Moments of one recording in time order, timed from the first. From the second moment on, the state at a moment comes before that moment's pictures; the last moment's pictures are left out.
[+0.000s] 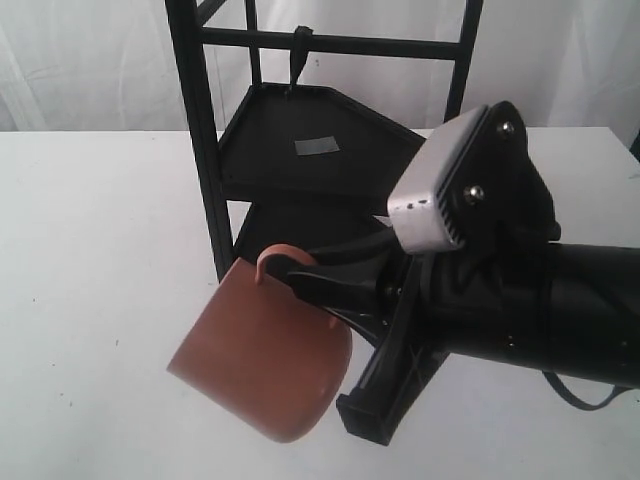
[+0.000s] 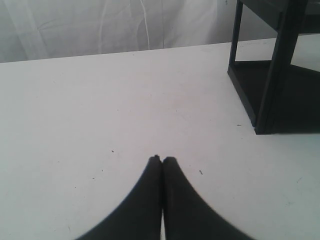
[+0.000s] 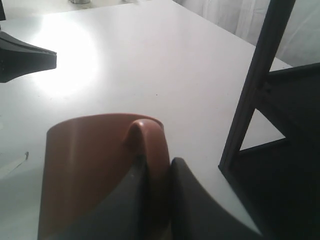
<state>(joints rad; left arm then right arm) -0.03 0.00 0.02 -0.10 0.25 0.11 0.75 1.06 -0.59 1.74 0.34 -1.84</state>
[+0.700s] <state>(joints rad) -0.03 0.00 0.02 -0.10 0.25 0.11 0.73 1.06 -0.55 1.74 0.37 -1.88</state>
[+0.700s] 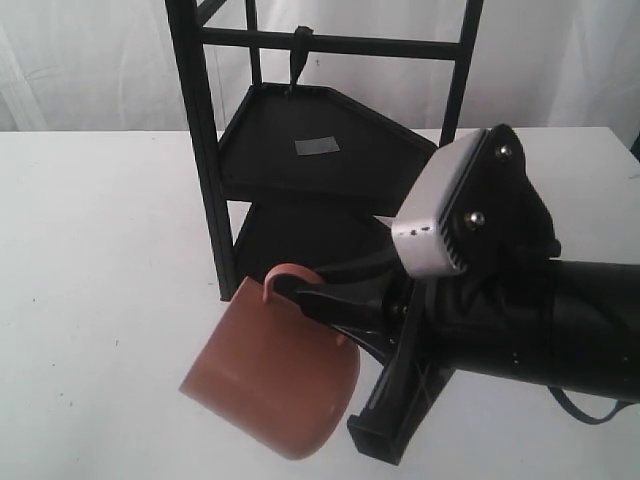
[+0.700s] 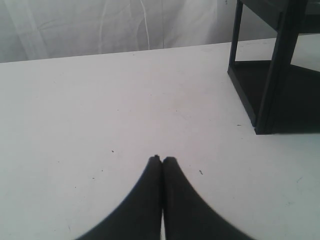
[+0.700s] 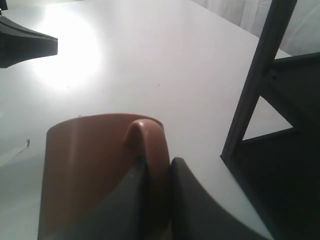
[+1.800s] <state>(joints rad) -0.03 0.00 0.02 -0.10 0.25 0.11 0.99 1.03 -0.39 0.06 -0.41 -0.12</state>
